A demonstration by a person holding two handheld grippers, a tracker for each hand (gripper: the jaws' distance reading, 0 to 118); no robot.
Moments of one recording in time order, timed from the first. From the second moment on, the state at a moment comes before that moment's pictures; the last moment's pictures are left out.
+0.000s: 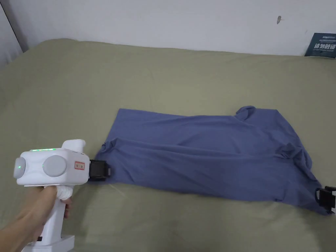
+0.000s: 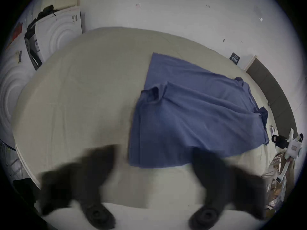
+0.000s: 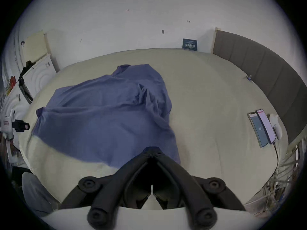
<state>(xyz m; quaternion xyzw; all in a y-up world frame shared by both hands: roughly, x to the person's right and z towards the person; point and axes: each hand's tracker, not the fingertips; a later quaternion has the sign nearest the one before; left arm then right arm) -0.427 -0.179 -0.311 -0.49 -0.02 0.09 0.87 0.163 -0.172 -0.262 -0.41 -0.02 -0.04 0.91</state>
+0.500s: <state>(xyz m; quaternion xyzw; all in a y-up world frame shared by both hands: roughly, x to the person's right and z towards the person) -0.393 -0.196 -0.331 -0.49 0.00 0.00 0.87 0.166 -0.193 -0.296 -0.40 -0.03 -0.03 0.91</state>
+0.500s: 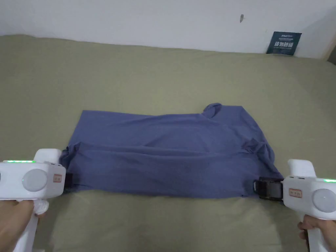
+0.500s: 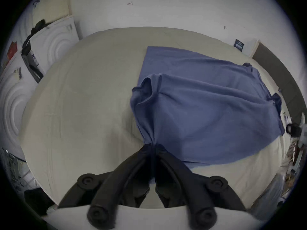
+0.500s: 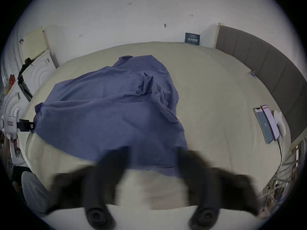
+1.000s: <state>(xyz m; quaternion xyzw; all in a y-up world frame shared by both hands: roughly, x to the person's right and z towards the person) -0.394 -0.169 -0.322 -0.48 0.01 0.01 0.88 0.162 -0.186 -0.294 -0.44 0.00 0.00 0.90</state>
